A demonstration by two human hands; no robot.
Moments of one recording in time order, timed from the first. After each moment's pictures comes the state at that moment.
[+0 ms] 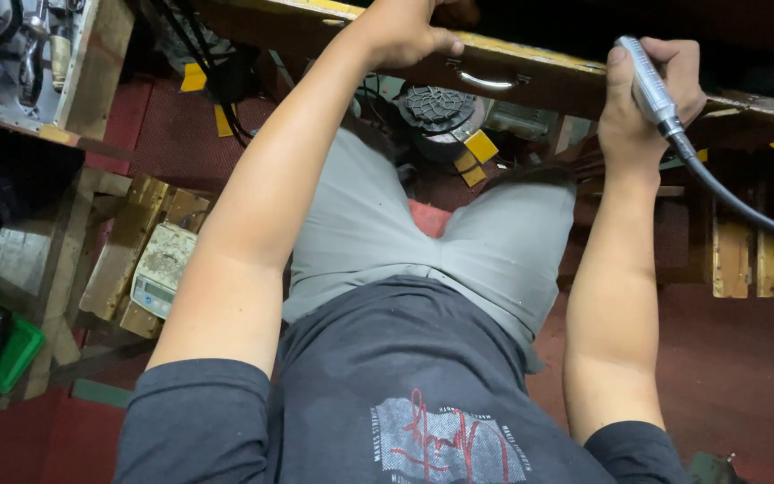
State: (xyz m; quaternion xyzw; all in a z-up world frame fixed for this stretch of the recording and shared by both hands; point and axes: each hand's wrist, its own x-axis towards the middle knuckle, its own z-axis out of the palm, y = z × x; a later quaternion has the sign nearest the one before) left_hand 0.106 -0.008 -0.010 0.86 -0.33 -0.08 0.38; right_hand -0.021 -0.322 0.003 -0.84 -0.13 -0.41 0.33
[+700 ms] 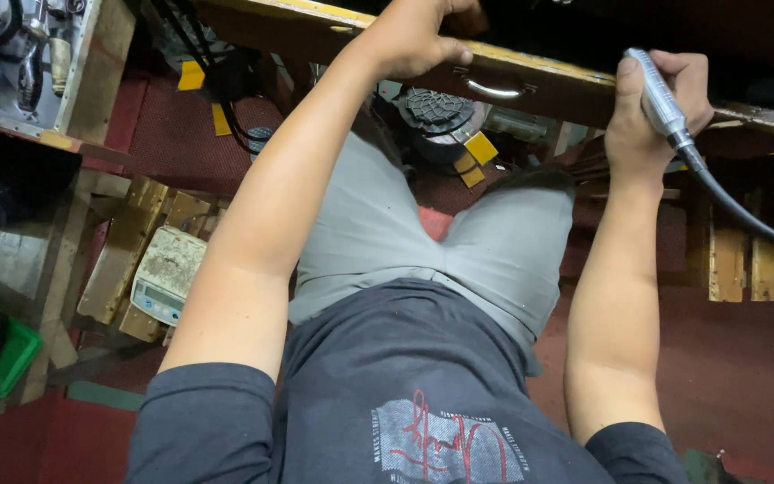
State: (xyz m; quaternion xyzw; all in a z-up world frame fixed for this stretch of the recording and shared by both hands) left_hand 0.105 -0.009 -0.007 0.84 -0.34 -0.08 0.42; right_hand -0.014 -0.323 0.000 -0.83 -0.13 -0.43 0.32
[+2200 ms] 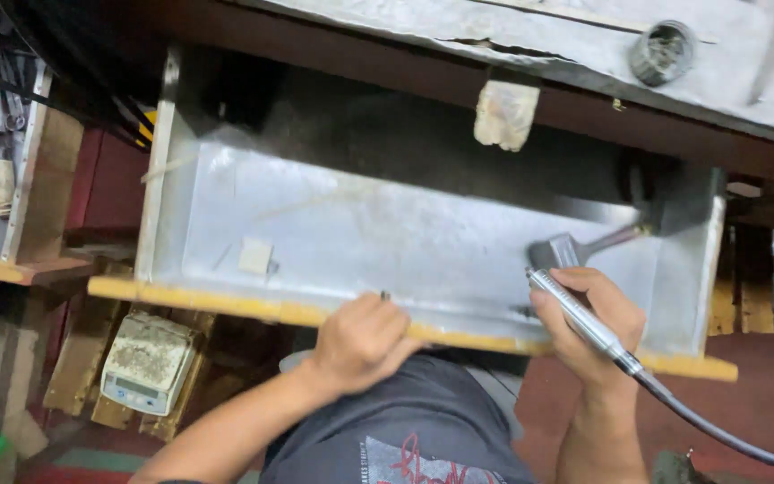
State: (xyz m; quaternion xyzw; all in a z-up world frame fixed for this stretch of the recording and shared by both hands) left_hand -0.127 0.003 0.007 0.86 -0.35 0.15 0.34; right_hand -0.124 -0.292 0.057 -0.91 0.00 -0.17 0.38
